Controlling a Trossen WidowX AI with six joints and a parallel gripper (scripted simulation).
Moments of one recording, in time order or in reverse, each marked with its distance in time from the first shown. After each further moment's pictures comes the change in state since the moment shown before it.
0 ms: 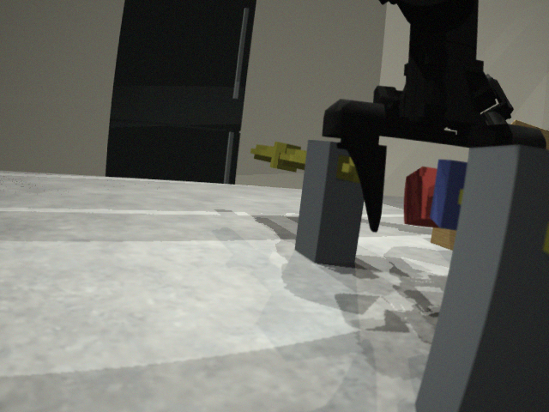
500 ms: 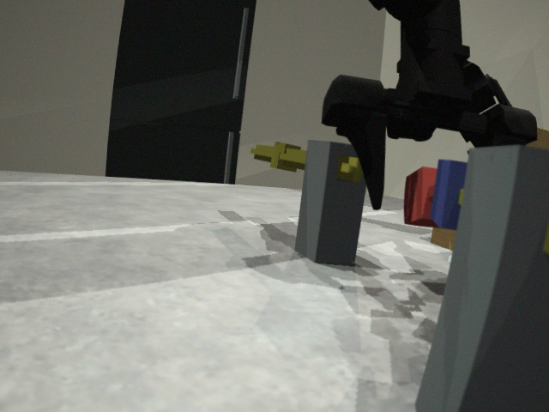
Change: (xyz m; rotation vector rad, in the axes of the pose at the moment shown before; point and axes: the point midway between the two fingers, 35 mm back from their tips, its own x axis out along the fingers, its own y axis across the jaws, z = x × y) arm -0.016 0.001 0.003 -0.016 0.238 0.023
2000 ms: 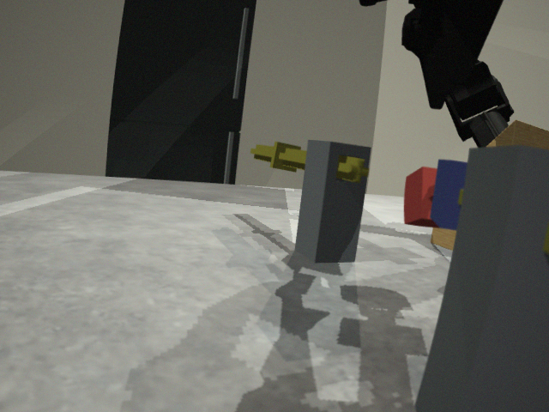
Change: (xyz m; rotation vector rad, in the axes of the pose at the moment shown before) arm -0.092 0.003 -0.039 -1.318 -0.115 -0.130
